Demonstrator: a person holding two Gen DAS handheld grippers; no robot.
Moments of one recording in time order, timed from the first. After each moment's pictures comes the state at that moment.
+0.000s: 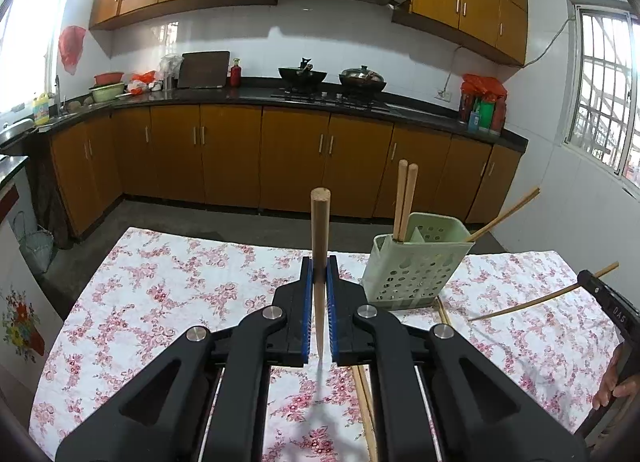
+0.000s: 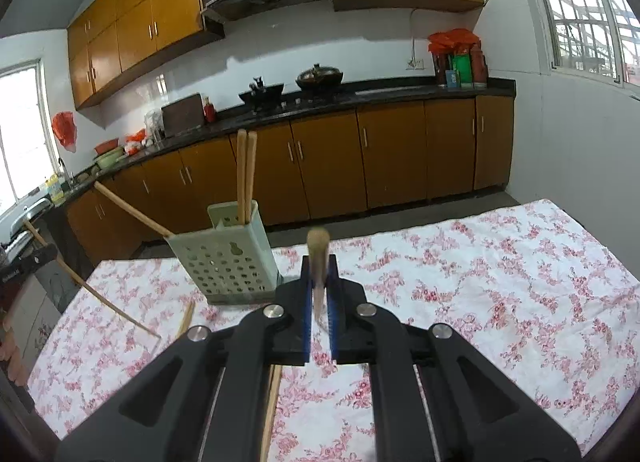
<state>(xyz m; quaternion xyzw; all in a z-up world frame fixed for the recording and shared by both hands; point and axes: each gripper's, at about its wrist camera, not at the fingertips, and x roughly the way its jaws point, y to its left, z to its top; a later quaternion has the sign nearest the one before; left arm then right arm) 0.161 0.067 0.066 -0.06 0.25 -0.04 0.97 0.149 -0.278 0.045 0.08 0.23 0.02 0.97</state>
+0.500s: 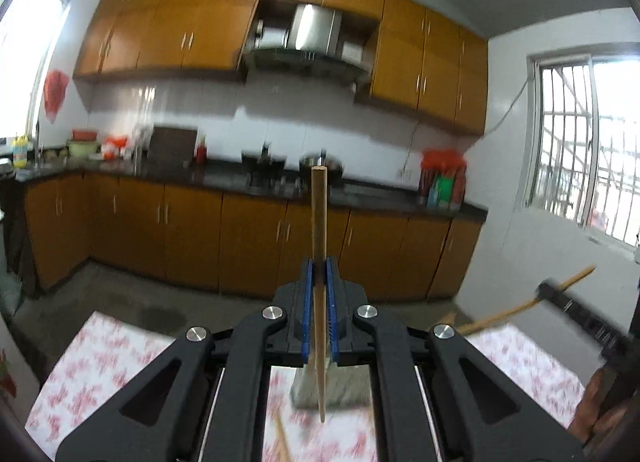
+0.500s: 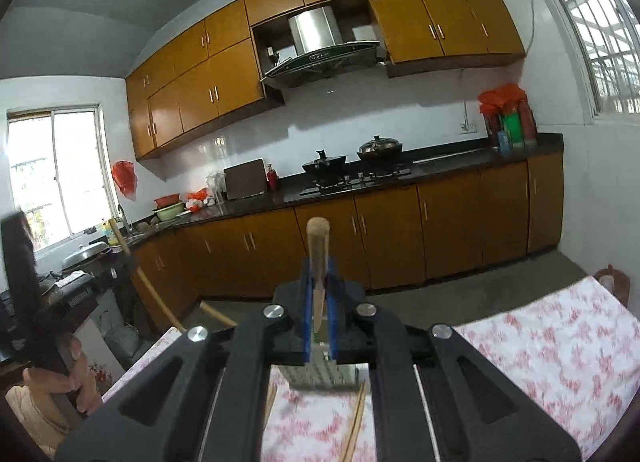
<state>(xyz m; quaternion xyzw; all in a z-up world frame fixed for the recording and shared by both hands) 0.163 0.017 0.172 -0.08 0.09 -0.08 0.99 0.163 -0.248 0.159 0.10 0.14 0.12 0.98</state>
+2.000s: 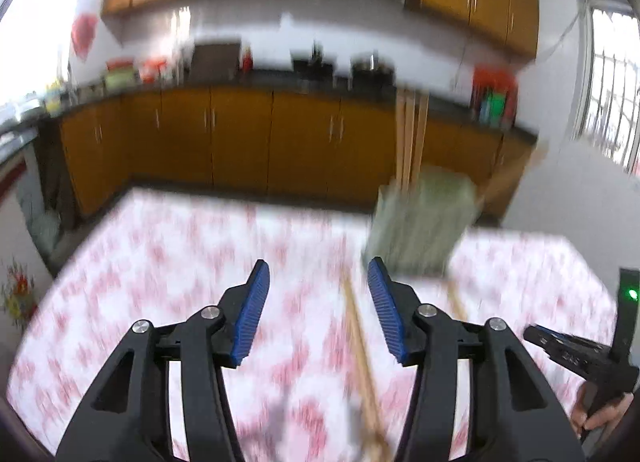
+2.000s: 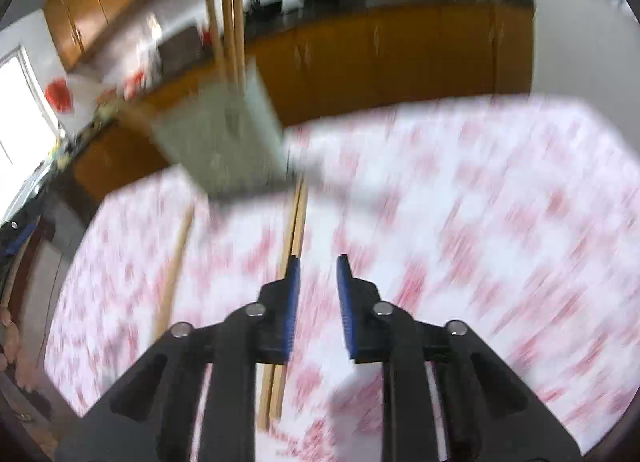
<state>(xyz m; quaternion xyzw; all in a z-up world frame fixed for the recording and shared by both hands) 0.147 0.047 0.010 -0.06 0.30 -0.02 0.95 0.177 -0.252 -0.081 0.13 0.43 0.07 0.89</state>
